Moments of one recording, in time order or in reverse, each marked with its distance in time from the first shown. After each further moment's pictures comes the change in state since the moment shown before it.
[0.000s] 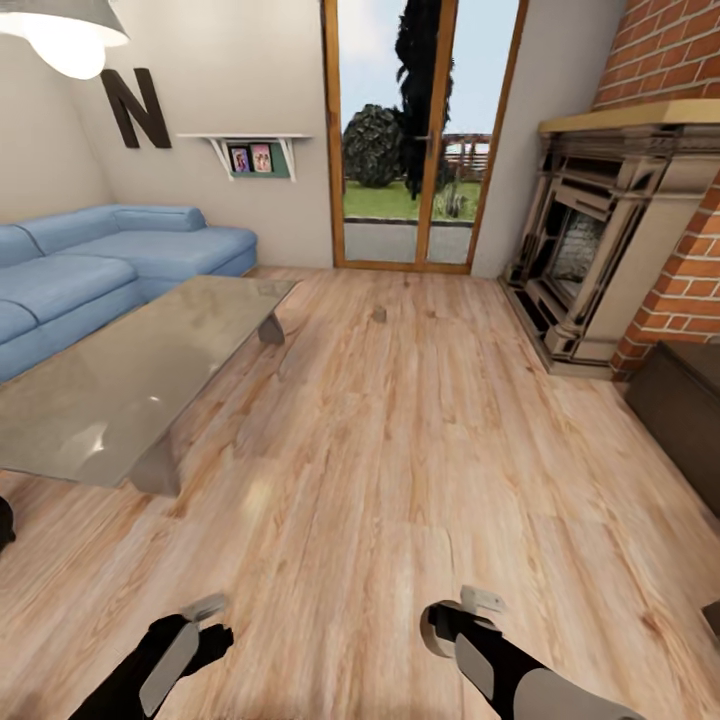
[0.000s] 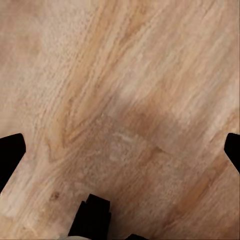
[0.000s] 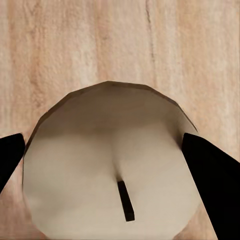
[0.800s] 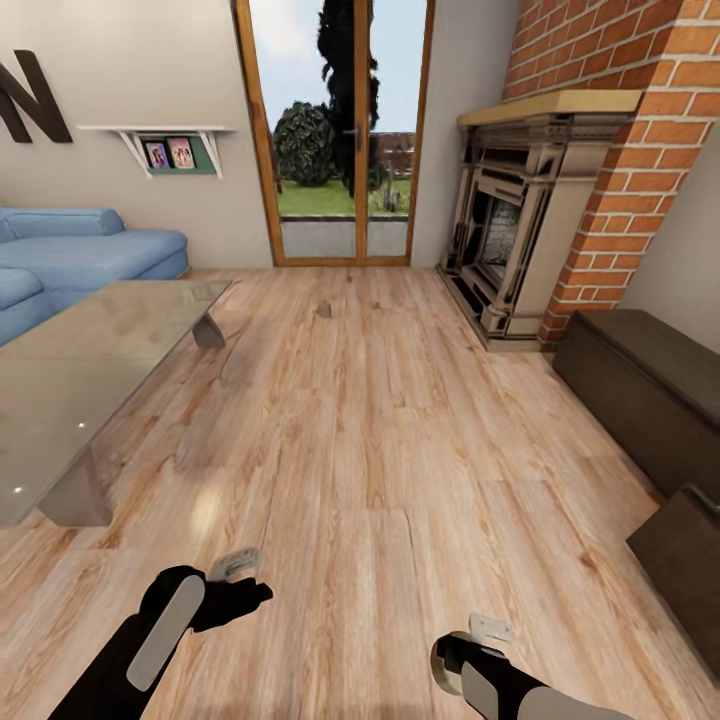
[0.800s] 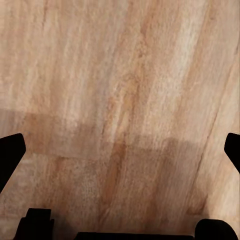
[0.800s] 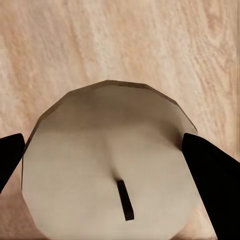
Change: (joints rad) left arm 0.048 -0.002 0.003 -0.451 0.135 0.342 0.001; right arm 0.010 0.006 -0.001 0.116 0.000 -0.034 -0.008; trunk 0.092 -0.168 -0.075
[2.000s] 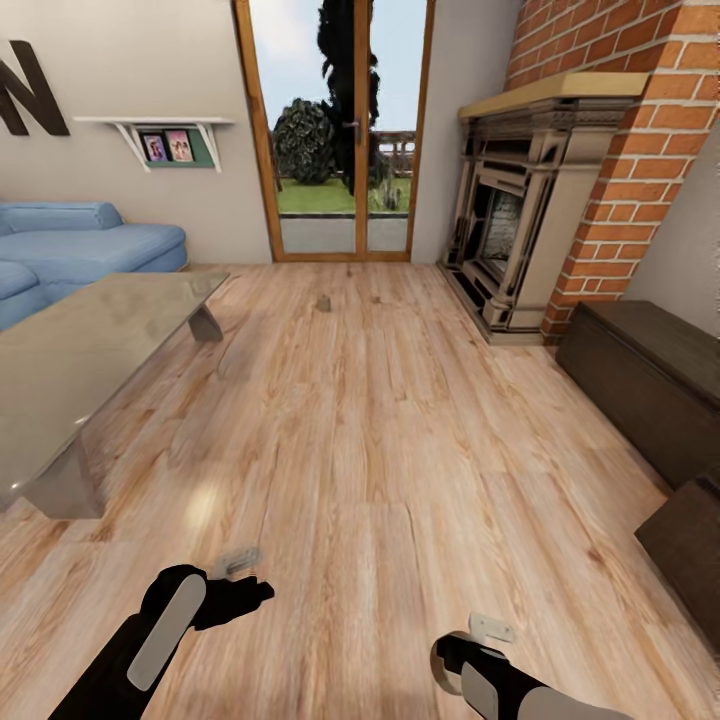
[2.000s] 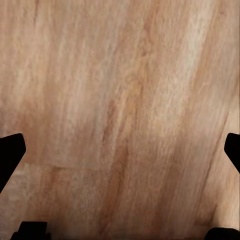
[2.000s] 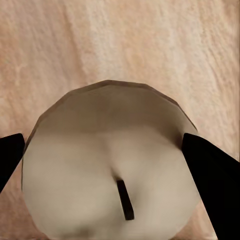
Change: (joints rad) left arm 0.000 -0.002 -0.003 -0.010 0.000 0.004 -0.004; right arm 0.001 0.000 0.001 0.001 -0.002 -0.004 0.002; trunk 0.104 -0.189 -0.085
